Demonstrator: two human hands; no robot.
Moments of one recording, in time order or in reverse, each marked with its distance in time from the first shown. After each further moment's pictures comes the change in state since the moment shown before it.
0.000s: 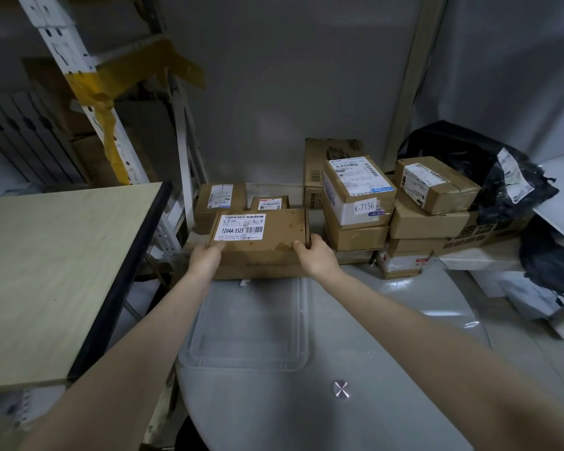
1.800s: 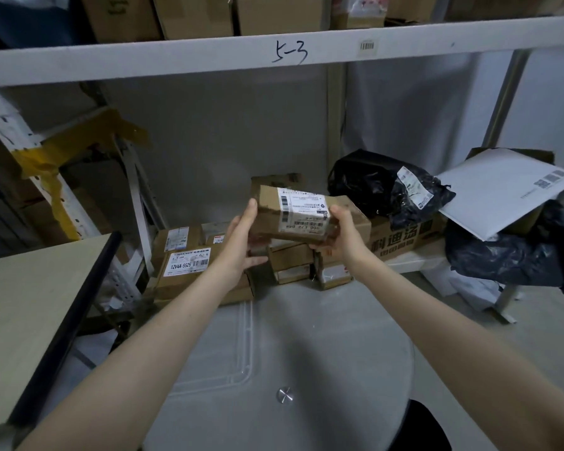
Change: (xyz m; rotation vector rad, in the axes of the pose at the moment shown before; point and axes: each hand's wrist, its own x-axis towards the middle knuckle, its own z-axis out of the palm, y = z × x) left_hand -0.150 0.092 0.124 -0.163 -0.457 0.260; right_hand -0.062 0.021 -0.183 0.729 0.062 -0.203
